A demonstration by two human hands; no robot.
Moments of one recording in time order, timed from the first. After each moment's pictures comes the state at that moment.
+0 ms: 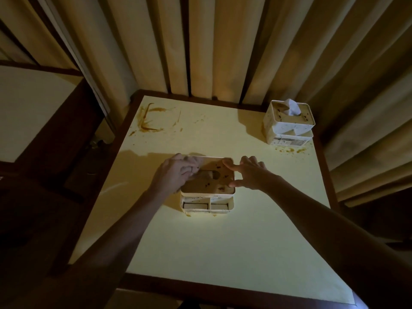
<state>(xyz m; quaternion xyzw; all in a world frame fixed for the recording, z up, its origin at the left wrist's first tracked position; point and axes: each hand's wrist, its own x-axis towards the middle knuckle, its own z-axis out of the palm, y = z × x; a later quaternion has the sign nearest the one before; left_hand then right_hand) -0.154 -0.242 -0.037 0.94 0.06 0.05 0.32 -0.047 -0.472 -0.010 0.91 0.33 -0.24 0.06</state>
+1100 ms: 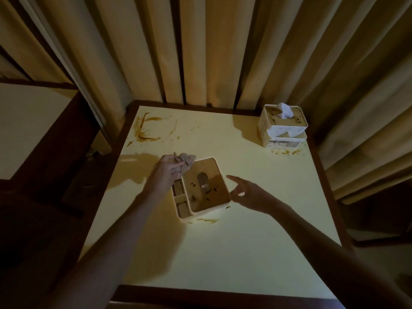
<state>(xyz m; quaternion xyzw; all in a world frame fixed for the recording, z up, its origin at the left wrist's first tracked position) -0.143 -0.216 -0.041 0.93 0.09 0.05 0.36 -0.093 -0.491 -0.024 0.87 0.21 -0.31 -0.32</state>
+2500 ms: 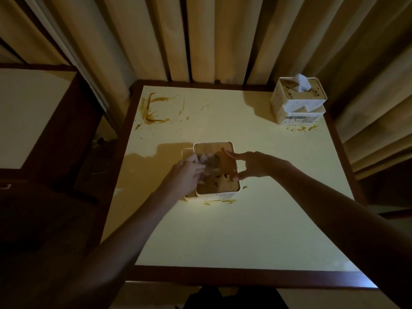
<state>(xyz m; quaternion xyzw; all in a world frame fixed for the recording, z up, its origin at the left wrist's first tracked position) -0.180 -0.224 -0.040 0.95 -0.06 -0.01 0.31 -0.067 -0.439 -0.017 0.89 0.26 -0.37 -0.08</state>
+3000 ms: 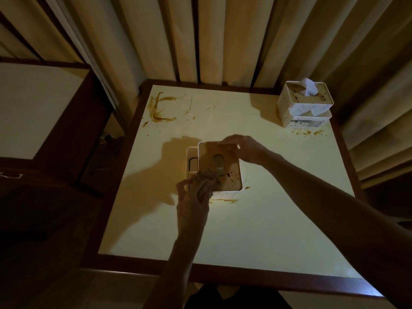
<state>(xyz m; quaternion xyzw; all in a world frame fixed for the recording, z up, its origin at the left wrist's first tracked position) -0.253 -0.291 -0.062 0.86 0.23 0.16 0.43 -0.048 -0.407 -0.019 0.90 0.31 -0.21 -0.22</state>
